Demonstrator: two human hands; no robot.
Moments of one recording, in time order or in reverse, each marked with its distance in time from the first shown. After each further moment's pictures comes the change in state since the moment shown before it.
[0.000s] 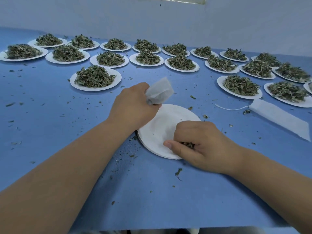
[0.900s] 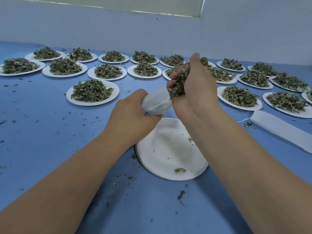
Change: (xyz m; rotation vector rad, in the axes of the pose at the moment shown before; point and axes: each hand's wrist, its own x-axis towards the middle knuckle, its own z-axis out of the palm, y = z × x) left_hand -0.002 0.005 -0.011 -0.192 0.070 0.031; right_hand 0.138 -0.004 -0.030 1.404 0.956 0.804
